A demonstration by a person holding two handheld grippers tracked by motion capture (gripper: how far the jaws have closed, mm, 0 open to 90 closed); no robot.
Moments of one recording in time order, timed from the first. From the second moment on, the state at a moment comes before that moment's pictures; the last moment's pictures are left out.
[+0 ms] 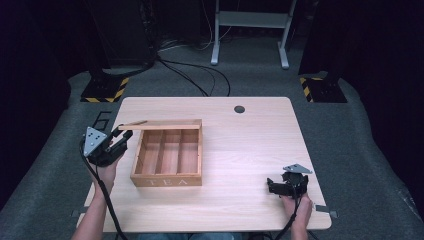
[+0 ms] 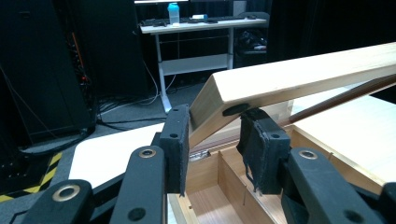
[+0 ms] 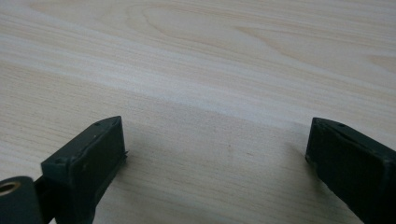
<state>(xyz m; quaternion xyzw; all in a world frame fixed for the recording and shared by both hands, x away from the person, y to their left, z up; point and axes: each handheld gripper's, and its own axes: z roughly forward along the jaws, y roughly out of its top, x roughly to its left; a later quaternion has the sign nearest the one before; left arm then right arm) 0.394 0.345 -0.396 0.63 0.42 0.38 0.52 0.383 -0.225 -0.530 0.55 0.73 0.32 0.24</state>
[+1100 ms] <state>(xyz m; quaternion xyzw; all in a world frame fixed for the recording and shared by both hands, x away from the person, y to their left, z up) 0.392 0.344 -0.399 0.63 0.42 0.39 0.53 0.383 -0.225 -0.530 0.55 0.73 0.32 0.24</state>
